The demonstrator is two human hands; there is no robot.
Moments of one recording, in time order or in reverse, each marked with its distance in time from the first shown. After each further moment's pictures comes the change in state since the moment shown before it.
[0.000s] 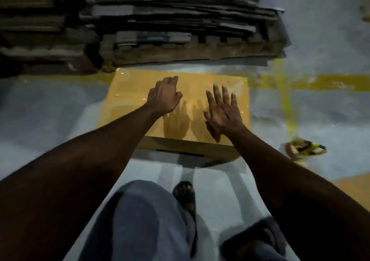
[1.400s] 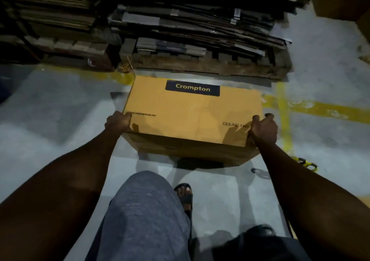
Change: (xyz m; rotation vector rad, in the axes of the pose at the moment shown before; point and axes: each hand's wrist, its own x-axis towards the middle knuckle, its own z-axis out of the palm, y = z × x) left_hand -0.095 -0.168 0.005 -0.438 -0.021 -0.898; right_hand -0.032 0.048 -0.026 0.666 0.278 0.834
